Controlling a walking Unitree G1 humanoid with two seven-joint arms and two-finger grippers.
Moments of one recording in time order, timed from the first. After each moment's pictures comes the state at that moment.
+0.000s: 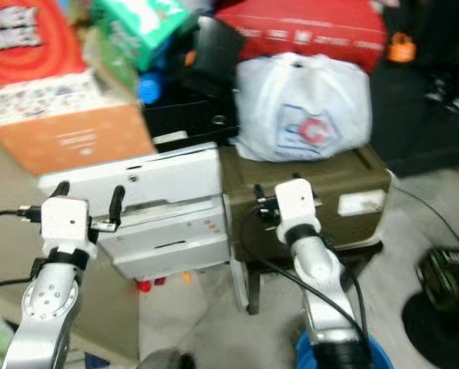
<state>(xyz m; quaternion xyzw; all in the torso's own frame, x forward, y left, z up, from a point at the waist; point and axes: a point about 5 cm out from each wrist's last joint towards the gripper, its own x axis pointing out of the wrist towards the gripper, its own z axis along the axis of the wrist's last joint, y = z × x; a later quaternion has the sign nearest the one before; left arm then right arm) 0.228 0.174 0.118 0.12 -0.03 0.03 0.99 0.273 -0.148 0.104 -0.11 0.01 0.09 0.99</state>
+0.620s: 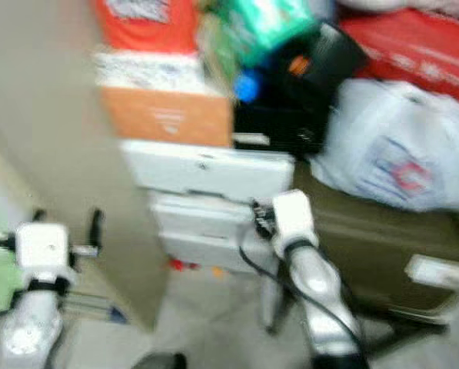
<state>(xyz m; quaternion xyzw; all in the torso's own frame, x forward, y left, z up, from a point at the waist) 0.199 0.182 0.106 0.13 0.01 0.07 0.99 0.262 -0.163 0.090 -0.10 0.05 0.09 0.99</state>
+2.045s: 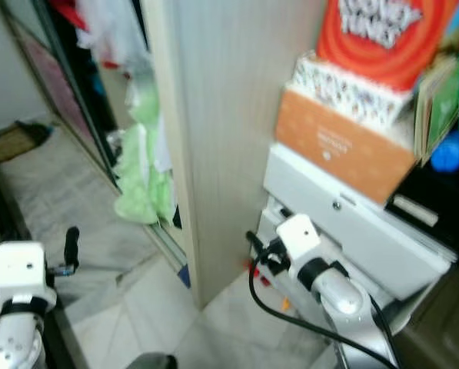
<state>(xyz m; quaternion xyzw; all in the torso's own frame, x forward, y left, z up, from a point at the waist) 0.174 0.202 0.104 0.15 0.04 0.12 0.98 0.223 -0.175 0.089 -0.14 0.10 0.26 0.95</state>
